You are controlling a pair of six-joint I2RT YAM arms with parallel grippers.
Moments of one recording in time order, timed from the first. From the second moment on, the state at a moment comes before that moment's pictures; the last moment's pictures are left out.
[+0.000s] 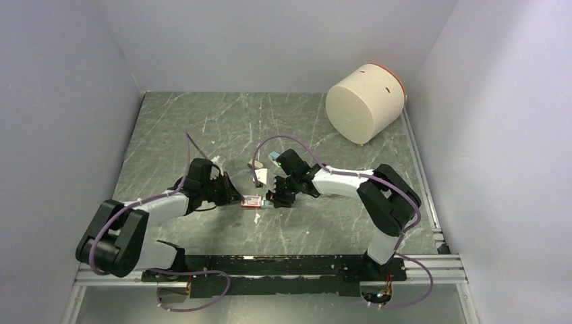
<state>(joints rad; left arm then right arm) -0.35 1.34 0.40 0.15 0.44 -0.65 0.80 1.75 0.95 -0.21 -0.45 -0.63</state>
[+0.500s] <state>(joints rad) -0.28 1.10 0.42 -0.12 0.12 -0.67 0.80 1.75 0.96 -0.21 -0.42 -0.59</state>
